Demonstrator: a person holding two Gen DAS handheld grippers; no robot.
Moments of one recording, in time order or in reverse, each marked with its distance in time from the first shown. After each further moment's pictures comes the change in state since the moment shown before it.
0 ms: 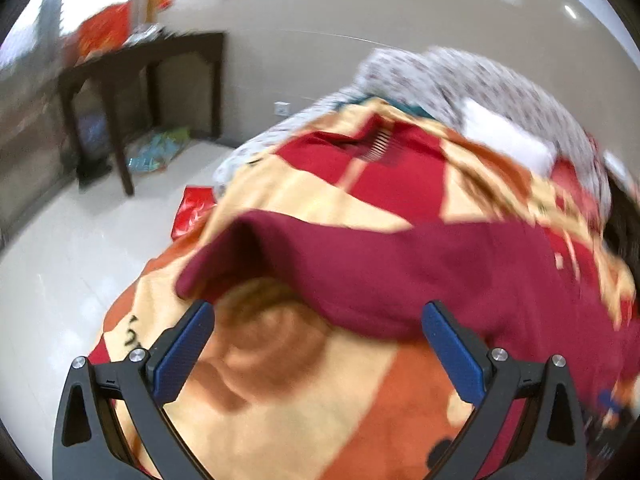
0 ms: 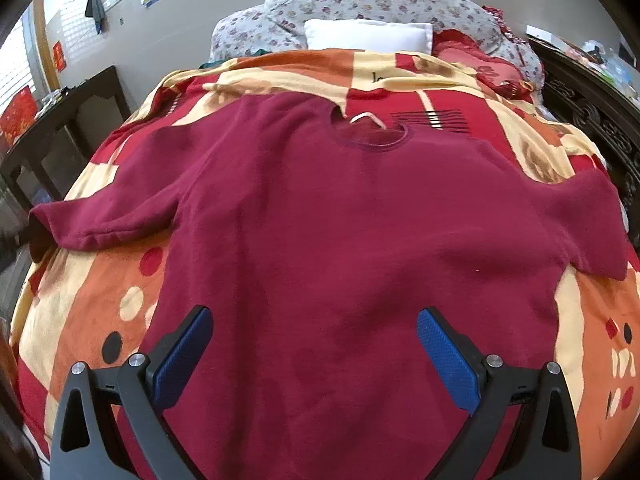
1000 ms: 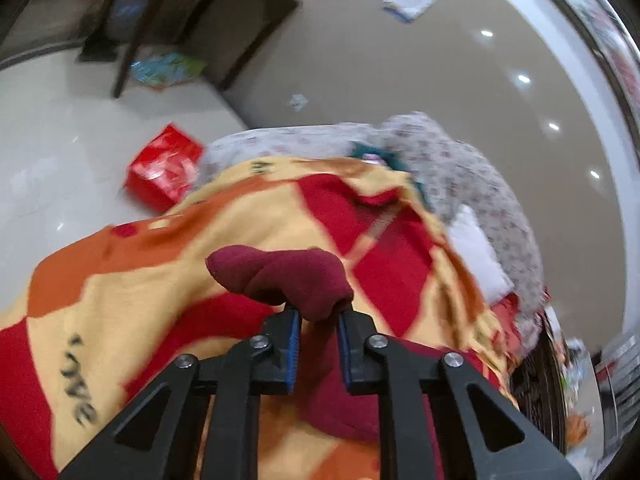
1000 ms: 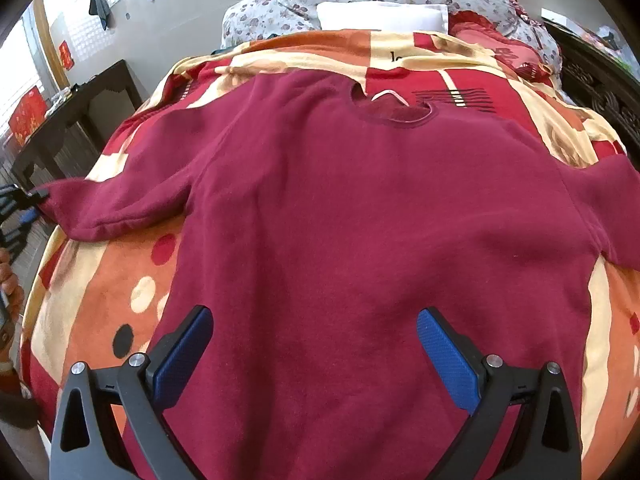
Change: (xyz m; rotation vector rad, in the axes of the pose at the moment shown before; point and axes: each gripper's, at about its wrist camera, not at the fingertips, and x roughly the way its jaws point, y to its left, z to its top) left arm 0.033 0.060 0.047 -0.435 -0.033 -0.296; right arm 0.014 0.001 -0.002 0.020 0.052 0.077
